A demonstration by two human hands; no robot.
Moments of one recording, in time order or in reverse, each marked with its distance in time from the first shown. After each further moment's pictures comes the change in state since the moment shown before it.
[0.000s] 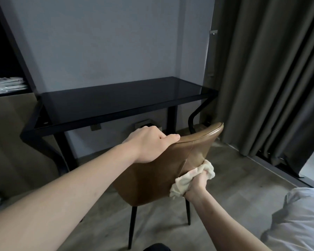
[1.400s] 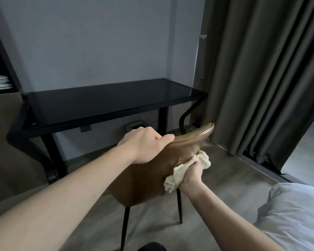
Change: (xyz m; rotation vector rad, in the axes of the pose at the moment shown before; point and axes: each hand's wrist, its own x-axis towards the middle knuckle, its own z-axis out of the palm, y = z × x) left_hand -0.007 0.005 -0.001 0.031 0.038 0.001; right_hand -0.019 -0.013 0.008 0.079 -0.112 0.062
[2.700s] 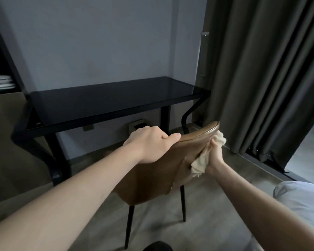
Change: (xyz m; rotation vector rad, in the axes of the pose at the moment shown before) left_hand 0.001 -0.003 0.000 -0.005 -0.001 0.042; right_hand 0.050 -0.070 -0.010 -0.137 -0.119 -0.145
